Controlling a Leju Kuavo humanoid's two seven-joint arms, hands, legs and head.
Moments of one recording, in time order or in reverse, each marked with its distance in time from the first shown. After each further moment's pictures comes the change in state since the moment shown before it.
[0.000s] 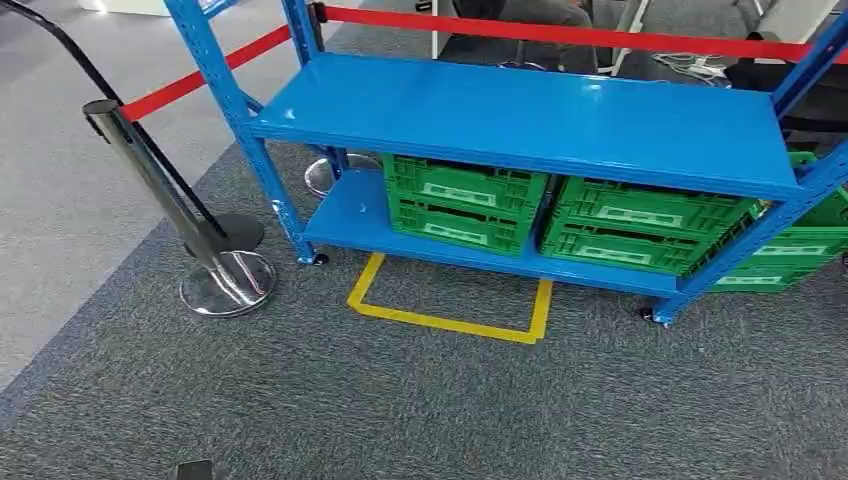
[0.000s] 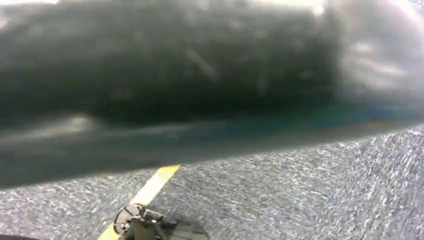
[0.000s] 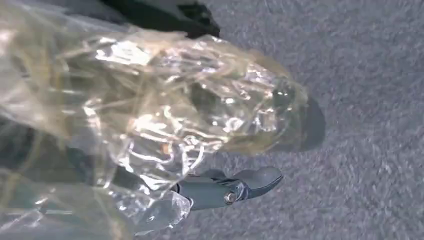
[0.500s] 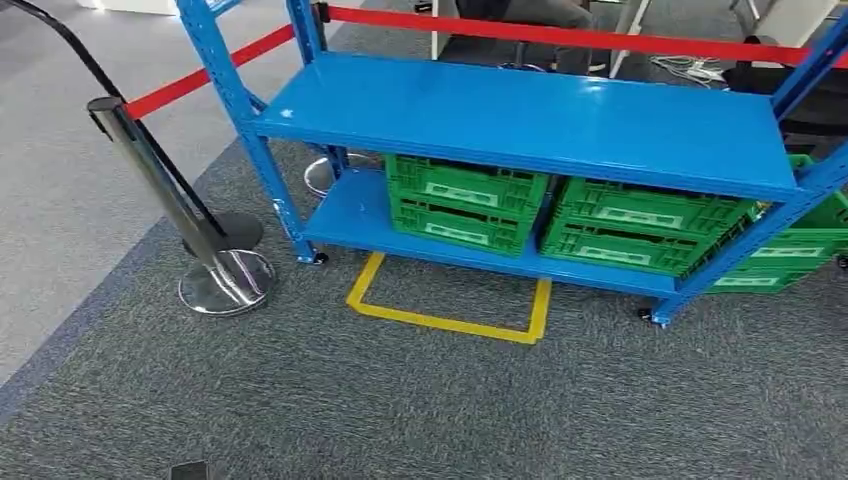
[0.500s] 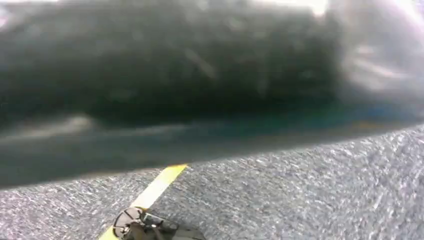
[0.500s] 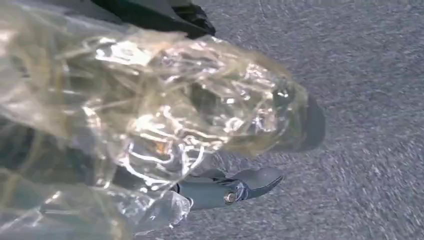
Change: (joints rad) left arm 0.001 -0.002 0.000 0.000 0.029 0.014 0.002; right arm -0.004 0.000 0.000 0.000 -0.006 0.011 -0.016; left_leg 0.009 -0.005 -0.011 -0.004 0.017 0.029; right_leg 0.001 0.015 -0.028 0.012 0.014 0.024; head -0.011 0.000
